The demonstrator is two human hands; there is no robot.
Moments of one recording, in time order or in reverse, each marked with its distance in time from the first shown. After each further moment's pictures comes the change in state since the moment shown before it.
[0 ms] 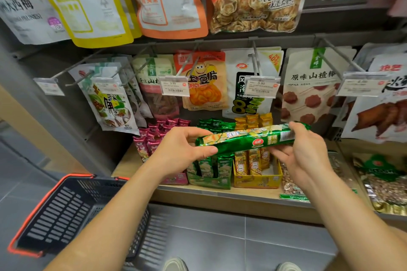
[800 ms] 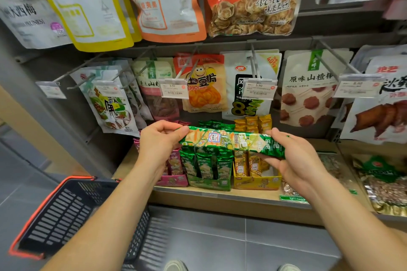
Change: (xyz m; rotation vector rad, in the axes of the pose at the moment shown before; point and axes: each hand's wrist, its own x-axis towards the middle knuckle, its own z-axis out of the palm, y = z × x) left_hand 0.010 -0.015 -0.012 -0.437 0.484 -0.104; right_hand -0.004 0.007 -0.004 -0.108 -0.209 0.071
